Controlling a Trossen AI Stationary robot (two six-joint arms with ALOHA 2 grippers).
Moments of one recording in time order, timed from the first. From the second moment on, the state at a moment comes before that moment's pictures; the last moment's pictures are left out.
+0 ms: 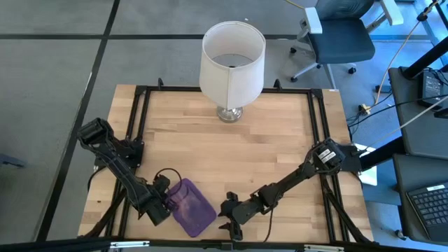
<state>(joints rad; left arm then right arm) -0.87 1.66 0.97 -0.94 -0.11 -1.90 0.57 2.15 1.30 0.24 0.11 0.58</state>
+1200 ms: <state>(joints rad) -0.85 1.66 0.97 -0.84 -0.03 -1.82 0.56 2.21 1.30 0.25 0.31 0.56</state>
